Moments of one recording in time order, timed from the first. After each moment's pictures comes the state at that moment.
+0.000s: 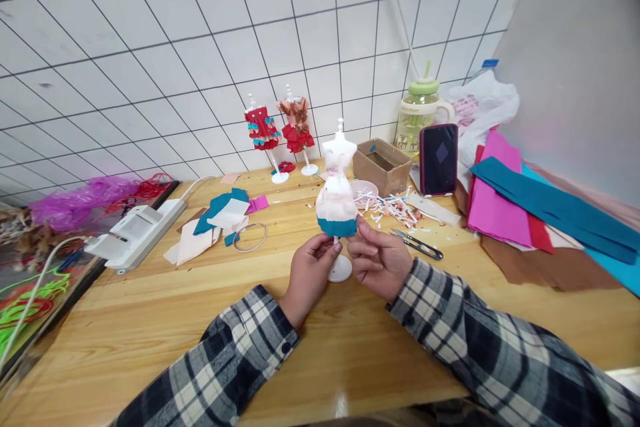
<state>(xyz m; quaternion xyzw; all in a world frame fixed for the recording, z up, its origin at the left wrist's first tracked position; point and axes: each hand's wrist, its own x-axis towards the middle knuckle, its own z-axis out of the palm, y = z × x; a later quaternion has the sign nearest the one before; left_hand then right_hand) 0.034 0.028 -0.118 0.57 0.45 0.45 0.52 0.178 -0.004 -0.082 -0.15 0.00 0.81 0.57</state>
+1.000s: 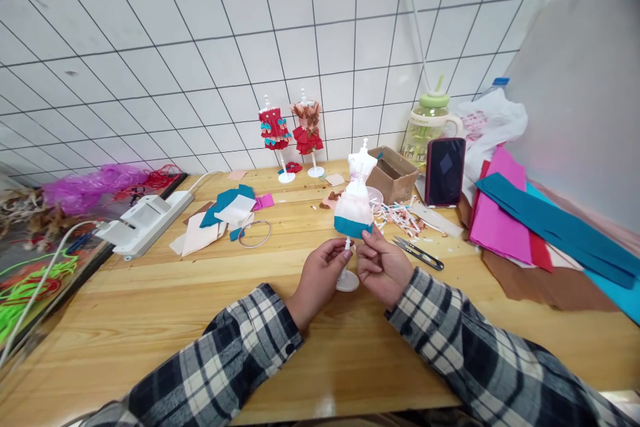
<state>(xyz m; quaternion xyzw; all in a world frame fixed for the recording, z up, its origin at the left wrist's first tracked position) 0.040 0.023 -0.125 0.58 0.40 0.42 0.57 0.170 -0.001 -0.081 -0.26 0.06 0.72 0.64</state>
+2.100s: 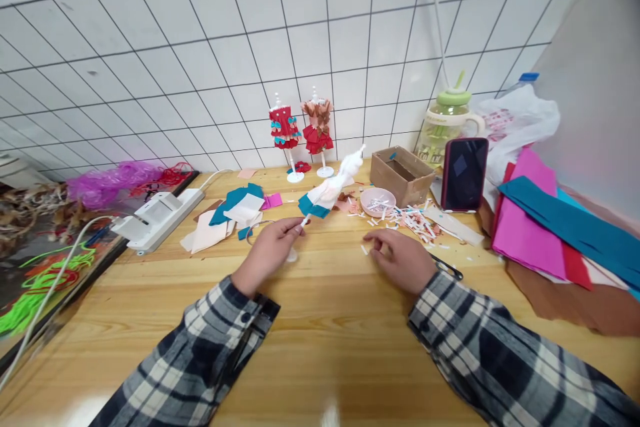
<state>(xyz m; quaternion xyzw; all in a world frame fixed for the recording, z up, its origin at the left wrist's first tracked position) -0.051 0.080 -0.078 0.73 0.53 0.30 0.30 0.215 0.019 -0.115 -0.58 -0.67 0.30 0.37</state>
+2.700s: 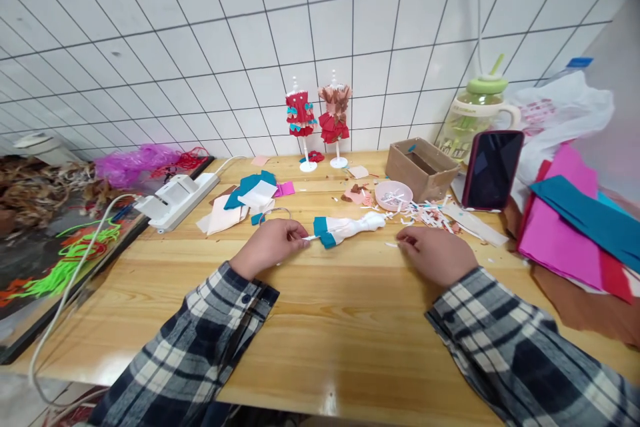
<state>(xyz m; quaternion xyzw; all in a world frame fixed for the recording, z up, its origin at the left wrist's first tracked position) -0.079 0.074 -0.078 0.77 0.56 0.12 0.29 0.237 0.017 -0.105 -0.69 -0.72 0.08 0.08</state>
